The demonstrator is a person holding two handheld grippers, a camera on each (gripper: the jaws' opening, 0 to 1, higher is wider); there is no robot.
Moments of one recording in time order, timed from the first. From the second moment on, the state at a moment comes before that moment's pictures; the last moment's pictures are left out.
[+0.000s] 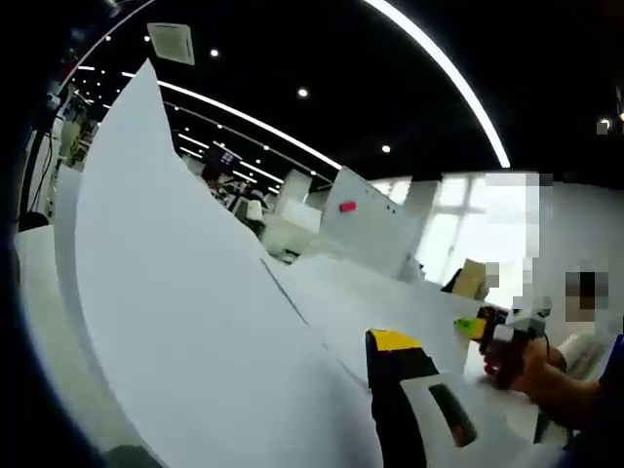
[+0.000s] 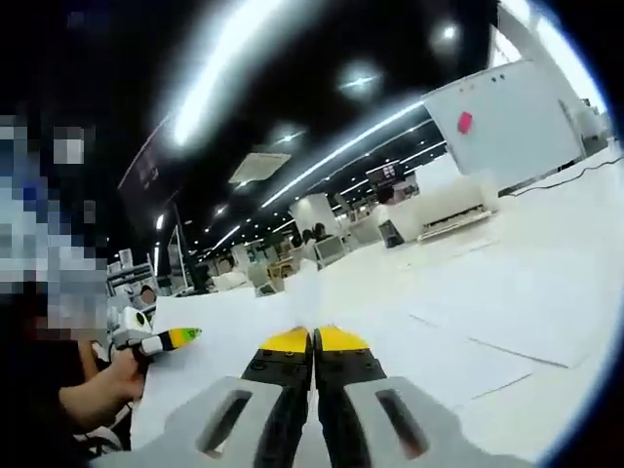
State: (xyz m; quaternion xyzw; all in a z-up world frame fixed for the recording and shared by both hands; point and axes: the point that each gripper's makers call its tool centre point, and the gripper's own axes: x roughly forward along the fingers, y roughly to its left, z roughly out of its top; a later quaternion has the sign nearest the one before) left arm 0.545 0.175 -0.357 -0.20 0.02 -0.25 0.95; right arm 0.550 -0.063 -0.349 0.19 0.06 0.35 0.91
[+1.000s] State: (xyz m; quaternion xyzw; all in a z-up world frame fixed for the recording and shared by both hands) left arm 0.547 0.173 -0.354 -0.24 0.02 -0.26 0.94; right arm 0.498 0.019 -0.338 0.31 0.11 0.51 0.80
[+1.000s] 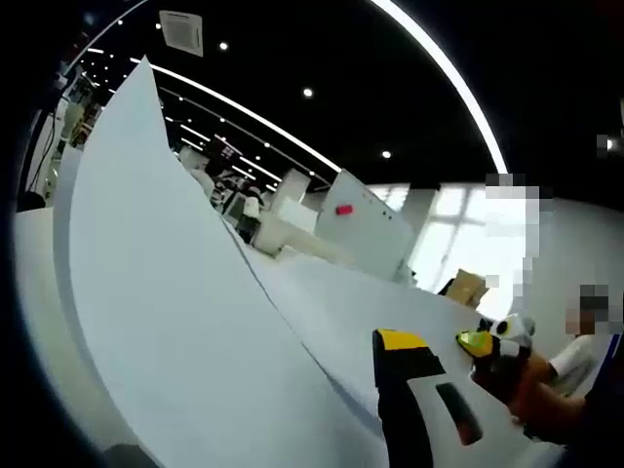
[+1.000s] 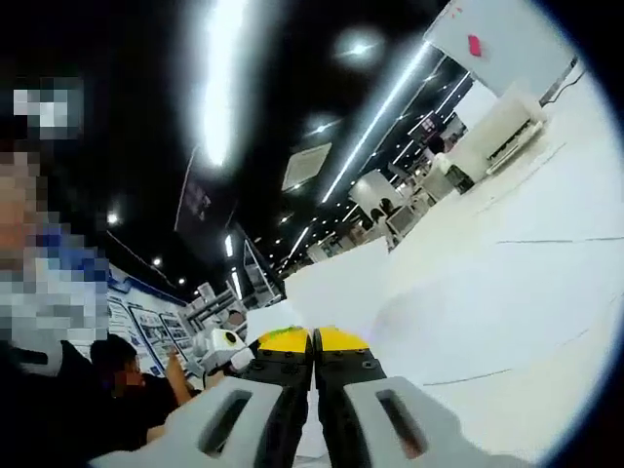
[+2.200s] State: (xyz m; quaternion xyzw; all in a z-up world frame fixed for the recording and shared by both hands) left arm 0.544 0.166 -0.352 -0.24 0.02 -0.28 0.93; right arm 0.482 0.028 -0.326 0.39 0.13 0.55 0.73
